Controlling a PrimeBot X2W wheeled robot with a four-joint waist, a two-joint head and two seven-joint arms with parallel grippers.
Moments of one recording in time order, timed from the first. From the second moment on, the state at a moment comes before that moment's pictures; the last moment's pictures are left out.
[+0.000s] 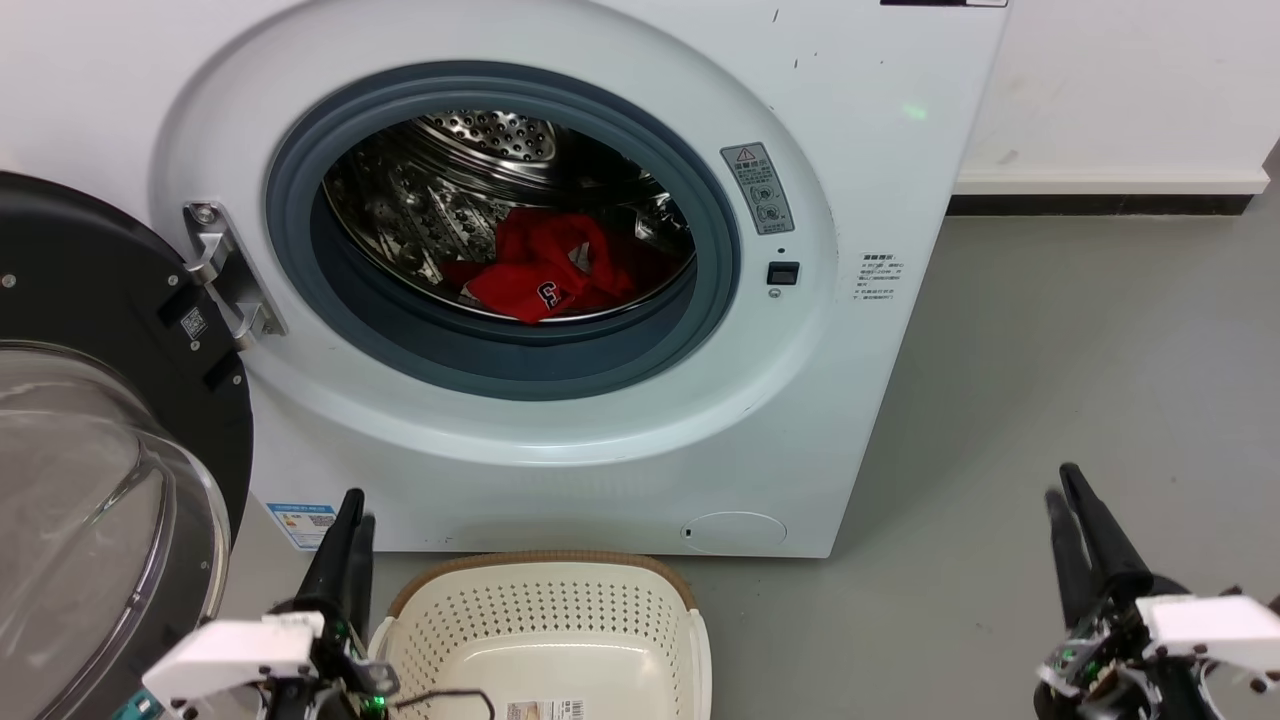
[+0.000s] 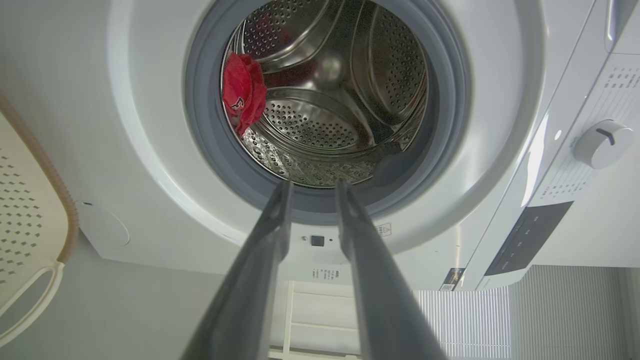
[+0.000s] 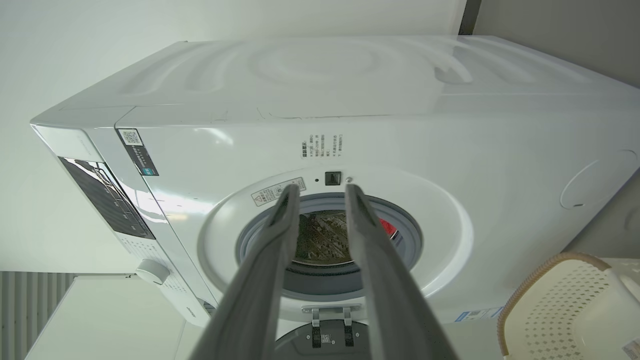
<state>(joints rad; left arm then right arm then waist) -0.09 0.05 0.11 0.27 -1.61 -0.13 0.11 -0.09 -0.05 -0.11 0.27 1.62 0.13 0.11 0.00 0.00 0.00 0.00</state>
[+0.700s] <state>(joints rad) -0.05 0.05 0.09 0.20 -1.34 -0.09 0.03 -0.04 -0.05 -0.10 0.19 1.33 0.13 0.03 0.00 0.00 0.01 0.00</state>
